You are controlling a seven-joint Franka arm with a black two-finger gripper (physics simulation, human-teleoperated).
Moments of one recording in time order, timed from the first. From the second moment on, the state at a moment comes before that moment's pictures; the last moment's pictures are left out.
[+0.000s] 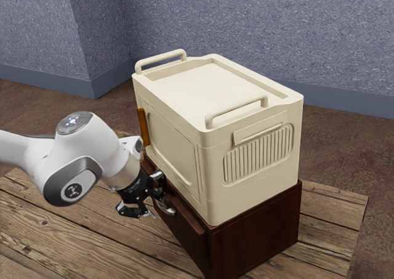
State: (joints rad) arm -0.72 -0.31 0.45 -2.70 0.11 2.76 -1.45
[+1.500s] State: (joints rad) arm -0.69 -0.50 0.48 -2.85 0.06 2.73 -1.46
